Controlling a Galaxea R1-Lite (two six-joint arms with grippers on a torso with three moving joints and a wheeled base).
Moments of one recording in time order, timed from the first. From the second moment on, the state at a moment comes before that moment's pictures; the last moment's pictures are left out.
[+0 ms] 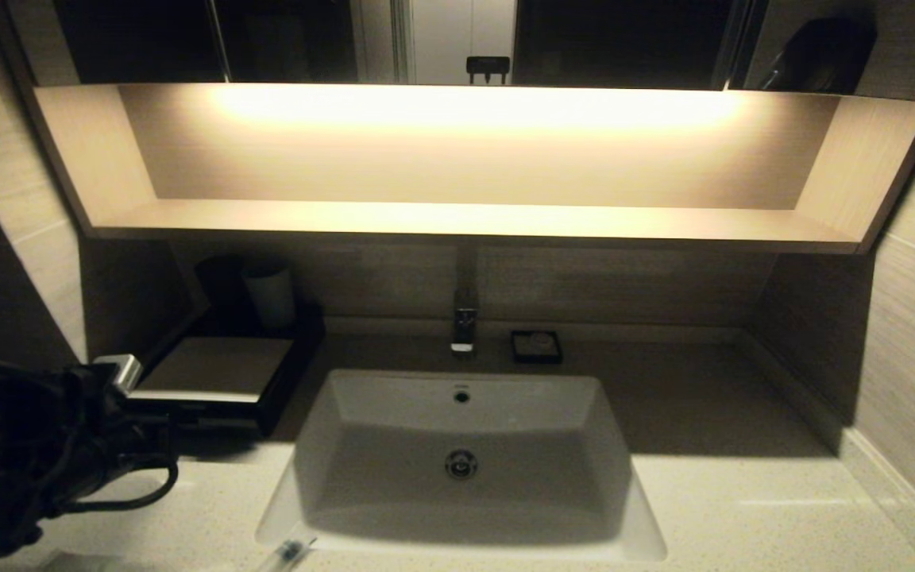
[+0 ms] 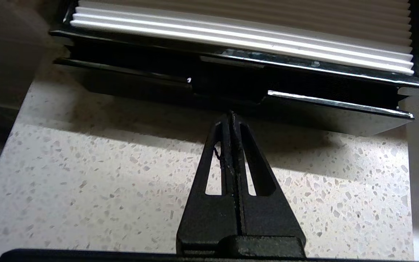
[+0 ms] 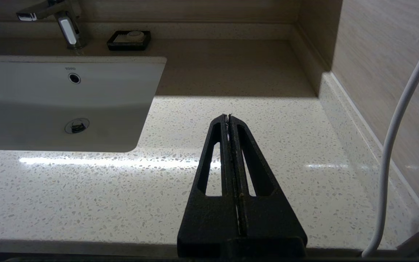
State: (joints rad) left arm 0.24 1.99 -0.42 -1.00 -0.14 0.10; right arm 0.00 0.00 0.00 0.01 -0.01 0.00
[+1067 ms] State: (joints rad) left arm 0.24 2.08 -0.44 -1.11 -0.14 0.11; right arm 0.00 0.00 0.00 0.01 -0.01 0.00
